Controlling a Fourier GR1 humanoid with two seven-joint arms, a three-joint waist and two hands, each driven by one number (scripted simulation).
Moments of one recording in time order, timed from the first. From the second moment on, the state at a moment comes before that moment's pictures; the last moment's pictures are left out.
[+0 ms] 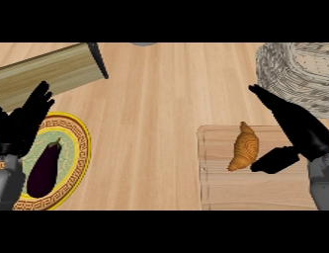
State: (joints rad) left arm -0.21 0.35 0.06 -1.39 0.16 0.02 0.21; right arm -0.27 -0.41 0.19 -1.75 0.47 0.35 0.52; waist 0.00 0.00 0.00
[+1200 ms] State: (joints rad) left arm -0.19 0.30 0.14 -1.41 0.10 -0.04 0.23; right arm -0.23 -0.30 0.14 -1.57 0.65 0.44 0.34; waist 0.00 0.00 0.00
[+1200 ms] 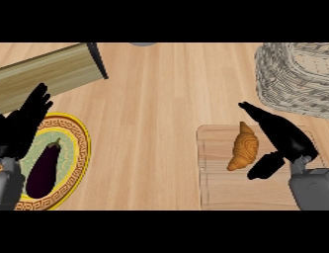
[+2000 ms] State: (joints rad) left arm -0.21 0.27 0.16 -1.37 0.06 -0.06 0.21; right arm -0.19 -0.25 0.17 -1.51 0.82 0.41 0.27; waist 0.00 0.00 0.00
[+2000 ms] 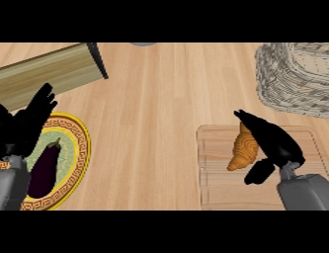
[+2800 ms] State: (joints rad) left arm -0.18 0.26 0.18 -1.41 0.05 -0.07 0.22; right arm -0.12 -0.18 0.29 -1.54 0.97 0.35 0.20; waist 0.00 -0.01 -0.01
